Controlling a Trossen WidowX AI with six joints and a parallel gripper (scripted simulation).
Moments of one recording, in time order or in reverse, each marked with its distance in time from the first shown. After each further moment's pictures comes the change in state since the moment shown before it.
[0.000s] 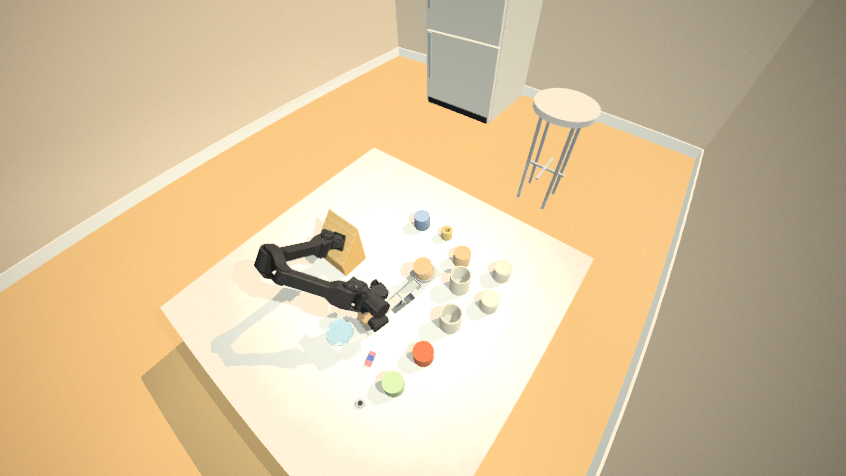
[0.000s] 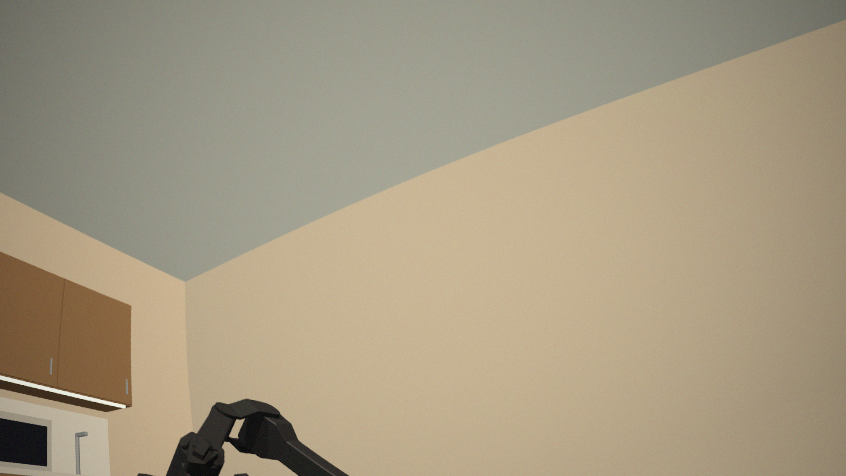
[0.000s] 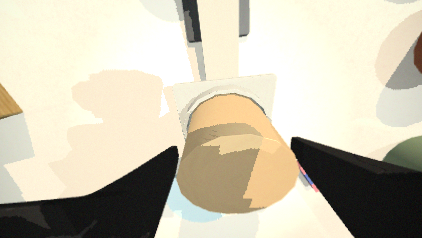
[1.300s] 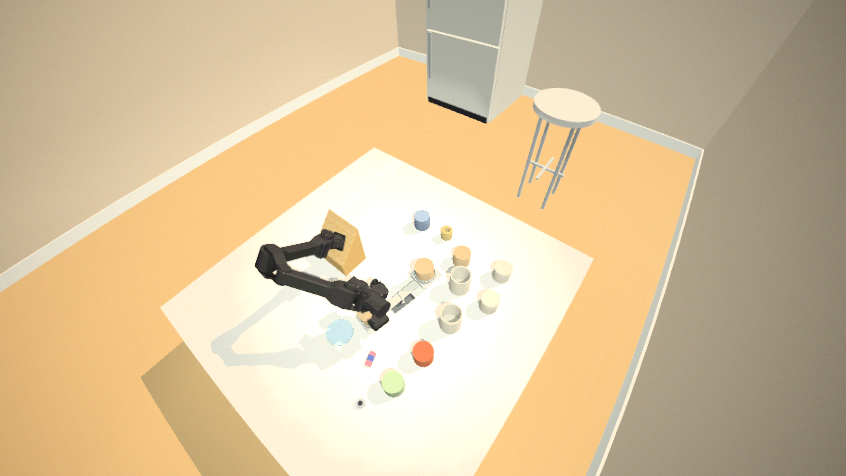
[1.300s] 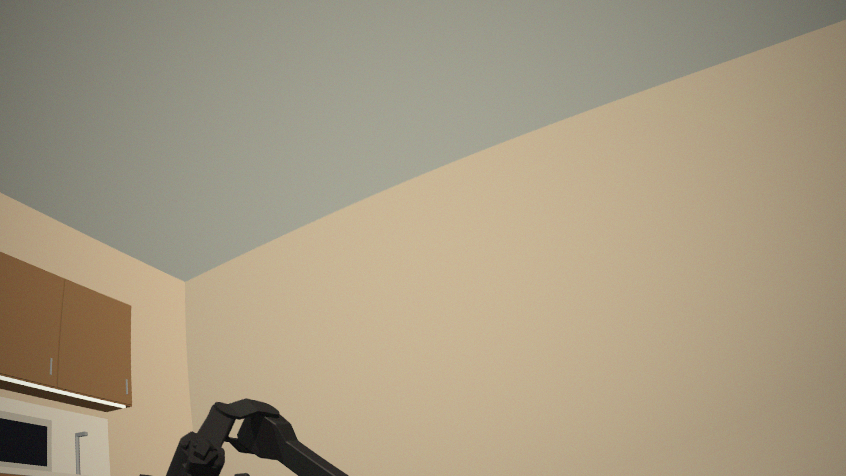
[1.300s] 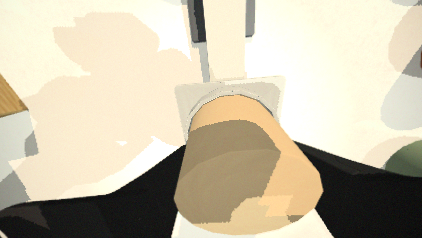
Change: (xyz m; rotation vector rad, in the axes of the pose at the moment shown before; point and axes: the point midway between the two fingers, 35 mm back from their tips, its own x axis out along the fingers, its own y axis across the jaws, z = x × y) arm 0.000 0.002 0.001 -0.012 0.004 0.011
